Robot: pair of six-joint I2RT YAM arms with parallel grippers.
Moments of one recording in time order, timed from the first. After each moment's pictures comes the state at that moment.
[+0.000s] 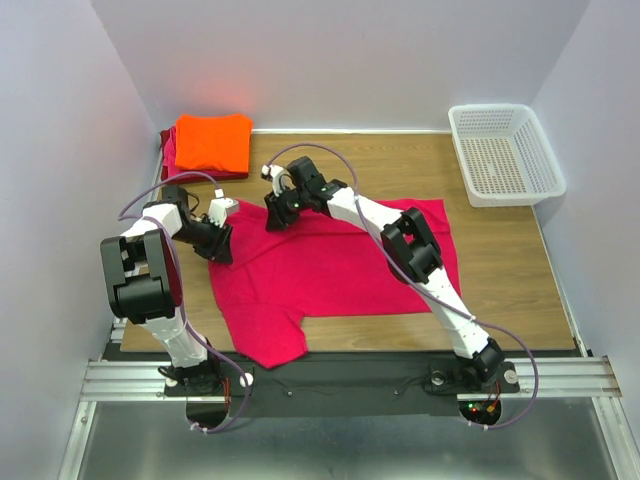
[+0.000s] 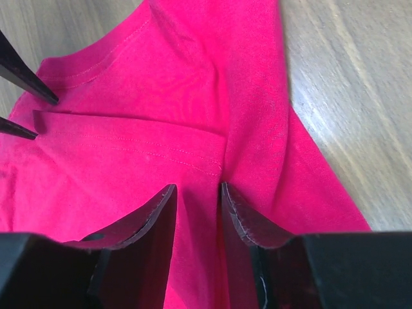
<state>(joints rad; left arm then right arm) 0.19 1.72 1.06 -0.77 0.61 0.77 0.72 2.58 2.21 -0.33 -0.60 0.02</state>
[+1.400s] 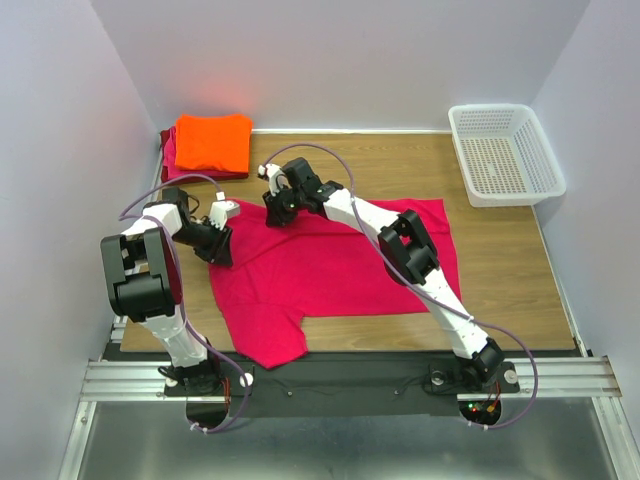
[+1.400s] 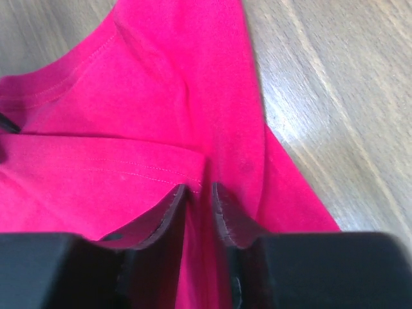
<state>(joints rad) 0.20 1.73 1.06 -0.79 0.62 0.81 0.74 2.60 2.25 -0.32 -0.48 0.00</state>
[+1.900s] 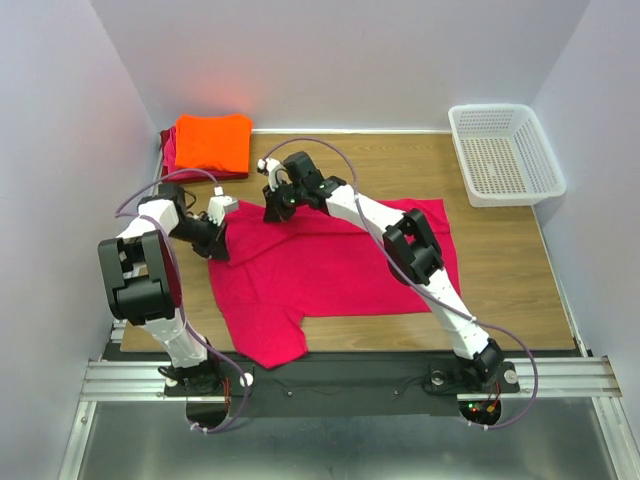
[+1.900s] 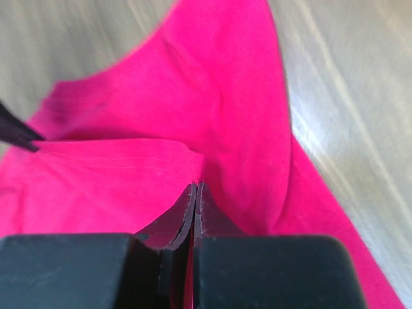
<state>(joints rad) 0.20 1.72 1.10 -0.87 0.66 0.84 0.74 2.56 2.24 -0.33 -0.54 0.02</state>
